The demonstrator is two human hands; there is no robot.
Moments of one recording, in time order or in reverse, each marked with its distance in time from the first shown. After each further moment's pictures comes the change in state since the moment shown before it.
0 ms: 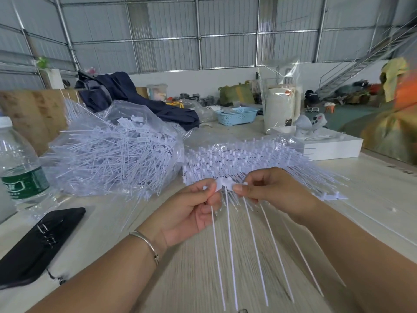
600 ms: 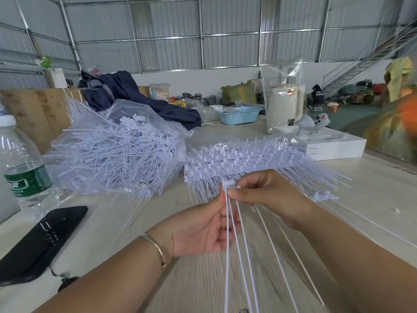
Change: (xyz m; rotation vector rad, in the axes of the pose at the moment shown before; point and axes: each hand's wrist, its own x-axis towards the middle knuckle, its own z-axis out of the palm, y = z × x) left_hand -0.002 -0.012 0.022 0.143 -0.074 -0.369; right_hand 0.001 0.000 0.014 0.148 -0.041 -0.039
